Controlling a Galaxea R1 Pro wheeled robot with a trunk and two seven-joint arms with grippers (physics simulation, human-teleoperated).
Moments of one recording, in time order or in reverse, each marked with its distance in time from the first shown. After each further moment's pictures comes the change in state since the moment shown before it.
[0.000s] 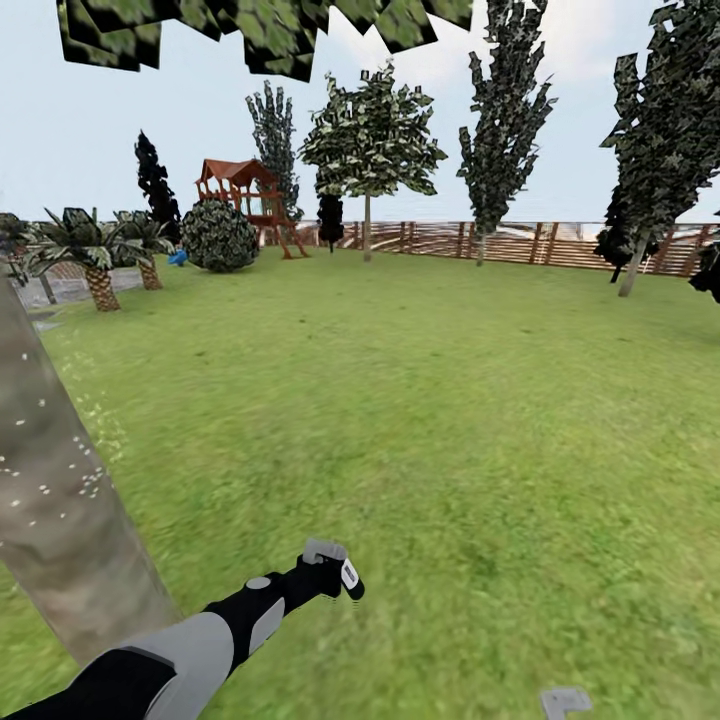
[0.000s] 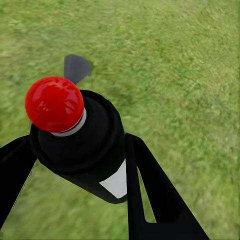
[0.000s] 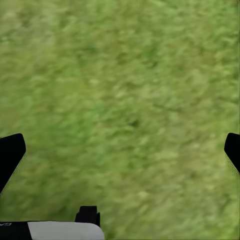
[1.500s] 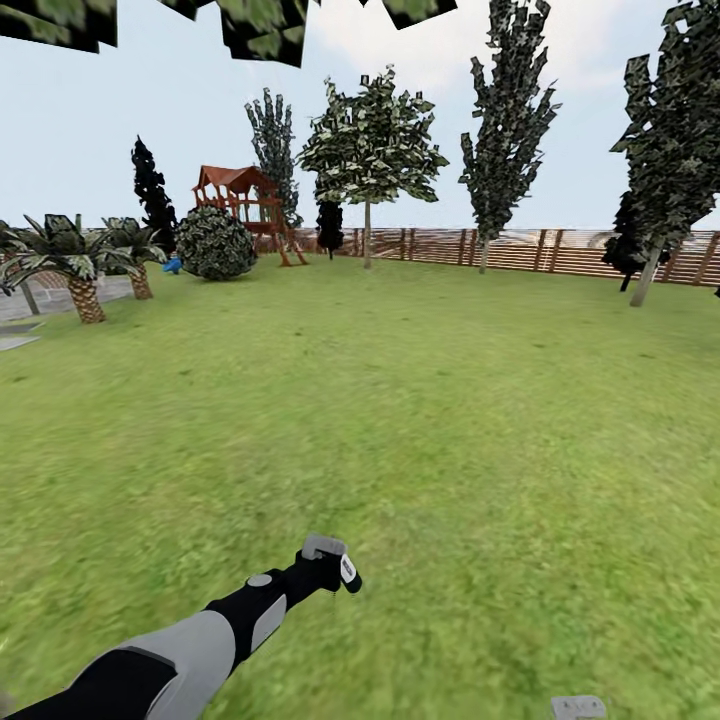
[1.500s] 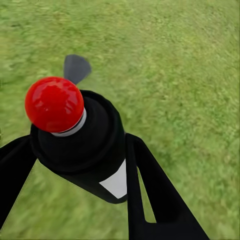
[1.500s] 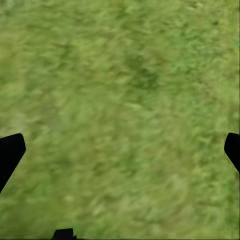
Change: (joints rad) left arm 0.000 -0.004 0.003 -0.015 0.004 -0.002 0.046; right arm 0.032 -0.003 0.007 -0.008 0.006 -0.093 -0.107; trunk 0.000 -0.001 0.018
